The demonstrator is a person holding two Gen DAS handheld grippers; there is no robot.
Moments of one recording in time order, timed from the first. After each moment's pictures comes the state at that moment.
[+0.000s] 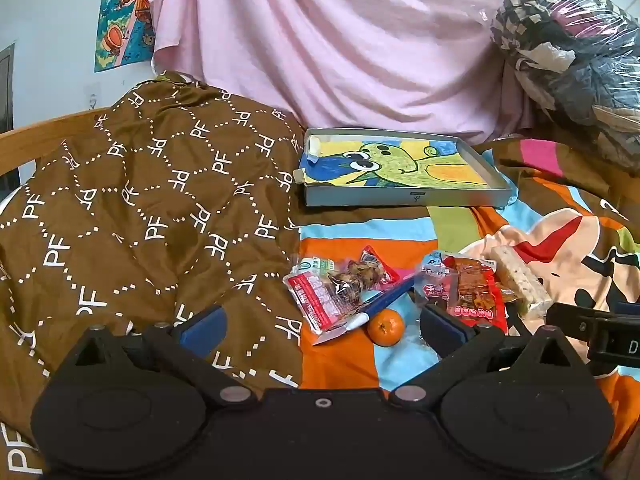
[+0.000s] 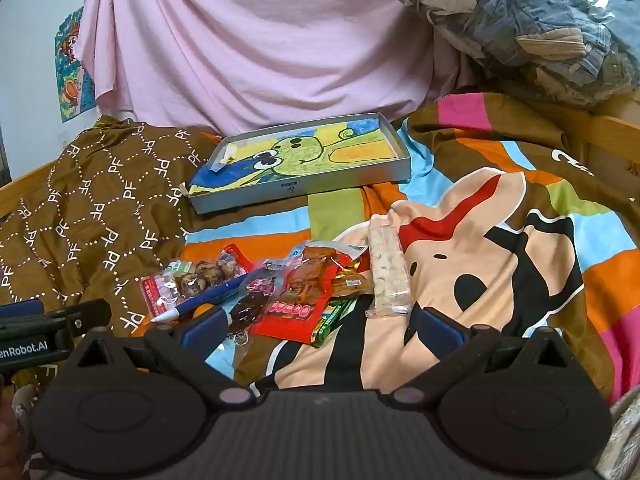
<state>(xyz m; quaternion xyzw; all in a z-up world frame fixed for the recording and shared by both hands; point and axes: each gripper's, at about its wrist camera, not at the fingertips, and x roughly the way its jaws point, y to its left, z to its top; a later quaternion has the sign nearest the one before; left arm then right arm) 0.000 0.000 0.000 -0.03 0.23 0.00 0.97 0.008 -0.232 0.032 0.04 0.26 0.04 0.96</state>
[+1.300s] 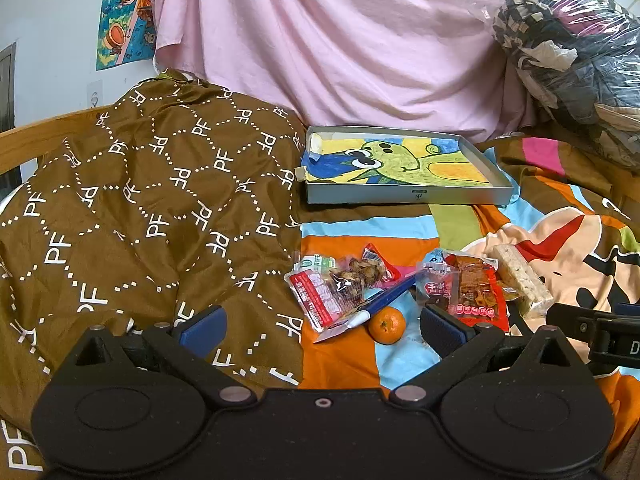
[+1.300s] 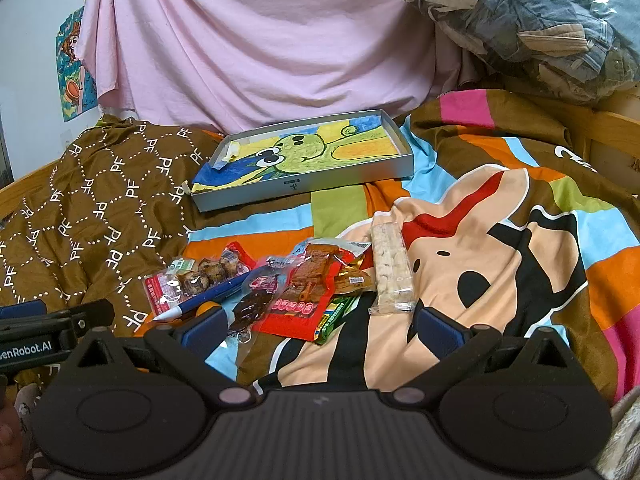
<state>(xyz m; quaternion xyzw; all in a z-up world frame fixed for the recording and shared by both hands) -0.002 0.000 -0.002 -0.02 0.23 0.00 0.97 0.008 -0.233 0.032 0.04 0.26 0.05 0.96</state>
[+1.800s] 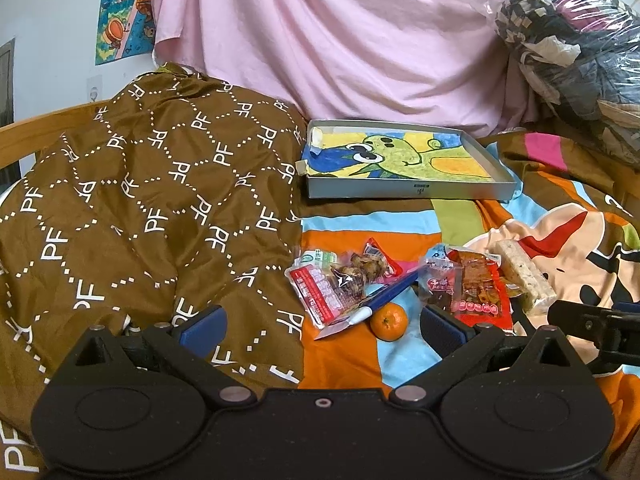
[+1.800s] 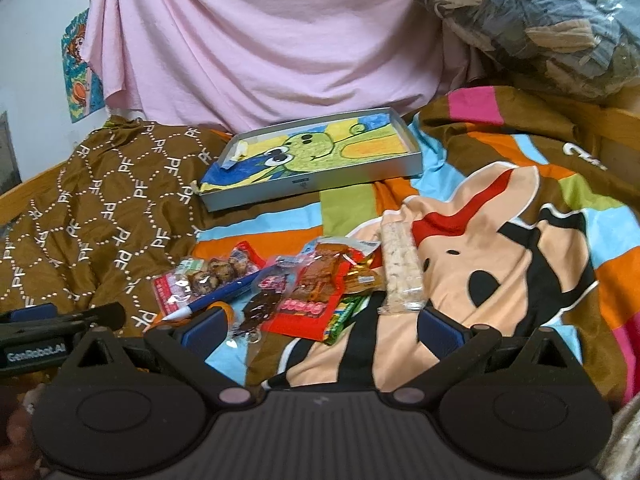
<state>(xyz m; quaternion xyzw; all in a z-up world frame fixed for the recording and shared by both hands) 0.007 0.001 -0.008 -0.02 0.24 0.01 0.97 0.010 -0.231 0.030 0.05 0.26 0.07 0.96</state>
